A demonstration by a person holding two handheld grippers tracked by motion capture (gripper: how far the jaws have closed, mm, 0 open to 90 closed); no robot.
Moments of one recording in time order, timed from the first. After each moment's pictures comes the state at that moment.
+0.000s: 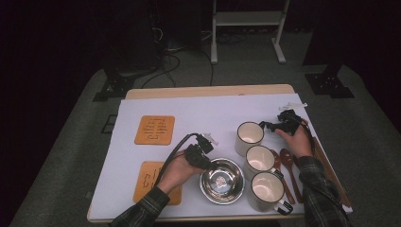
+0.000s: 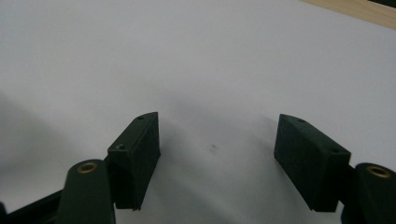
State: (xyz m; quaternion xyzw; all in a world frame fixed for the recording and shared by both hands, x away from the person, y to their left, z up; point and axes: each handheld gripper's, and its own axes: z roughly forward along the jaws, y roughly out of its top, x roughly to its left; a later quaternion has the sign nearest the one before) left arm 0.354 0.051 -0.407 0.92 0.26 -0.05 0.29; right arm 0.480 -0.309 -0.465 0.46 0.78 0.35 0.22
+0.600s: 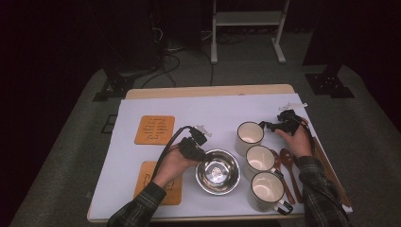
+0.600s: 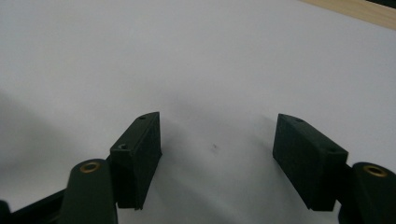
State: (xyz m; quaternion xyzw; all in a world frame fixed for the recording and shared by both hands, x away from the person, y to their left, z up) left arm 0.370 0.067 -0.395 0.91 0.29 -0.03 0.31; right arm 0.479 -0.309 -0.465 0.46 0.78 0.35 0.22
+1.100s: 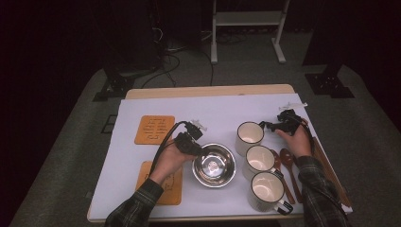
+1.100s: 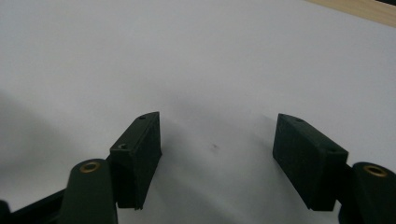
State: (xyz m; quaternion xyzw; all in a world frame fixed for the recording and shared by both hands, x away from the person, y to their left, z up) left arm 0.385 0.079 -0.391 0.90 0.30 -0.01 0.31; right arm 0.480 -0.310 -0.465 0.46 0.78 0.35 0.22
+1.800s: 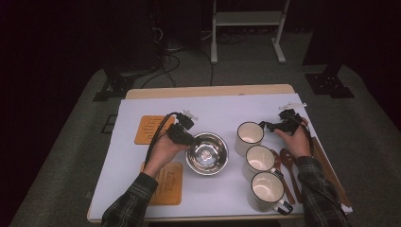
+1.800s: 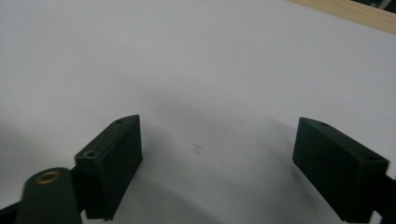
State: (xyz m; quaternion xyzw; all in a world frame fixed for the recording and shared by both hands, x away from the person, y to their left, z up) left arm 0.411 0.104 -0.381 0.89 0.33 0.01 0.32; right arm 0.480 -0.307 -0.465 0.48 0.77 0.33 0.25
